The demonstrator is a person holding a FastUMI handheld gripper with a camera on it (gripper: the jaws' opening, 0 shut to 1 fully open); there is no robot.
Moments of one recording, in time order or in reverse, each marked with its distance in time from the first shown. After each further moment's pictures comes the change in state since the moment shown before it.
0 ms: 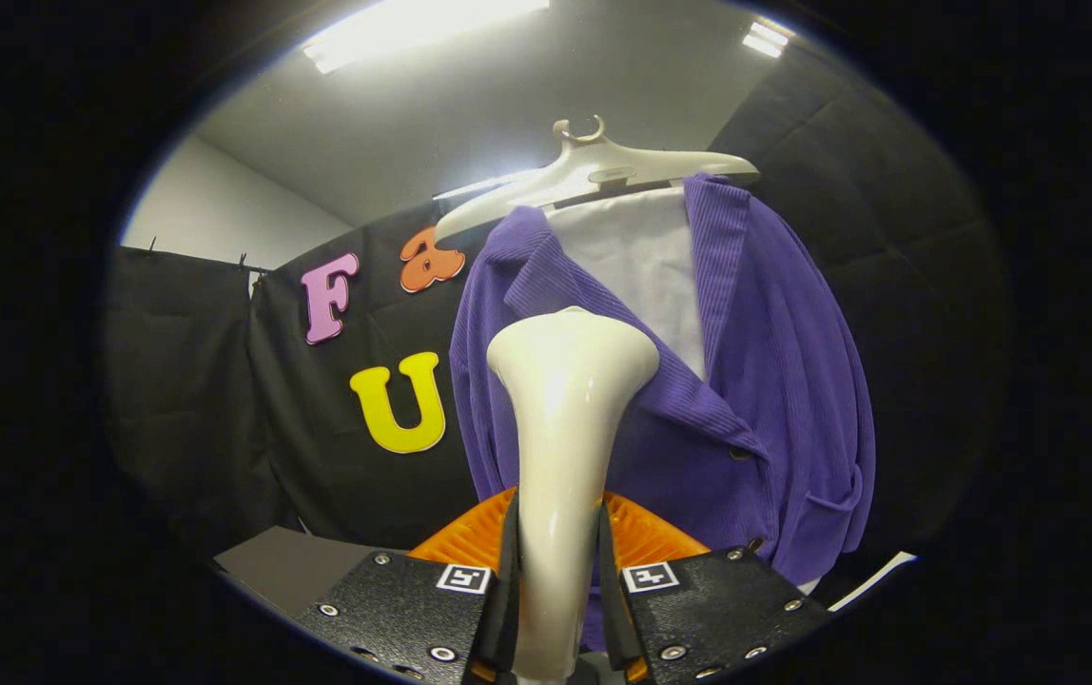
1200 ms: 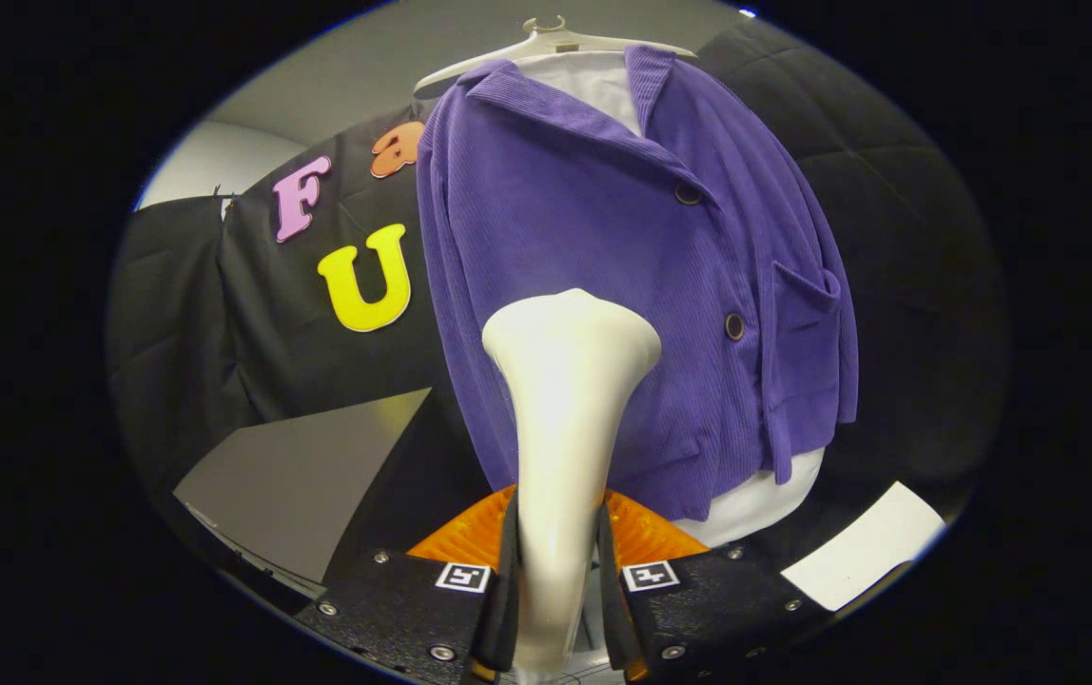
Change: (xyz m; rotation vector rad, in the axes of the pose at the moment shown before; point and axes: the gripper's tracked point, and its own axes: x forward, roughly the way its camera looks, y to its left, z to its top) arm -0.041 -0.029 -0.191 0.014 0.290 -0.084
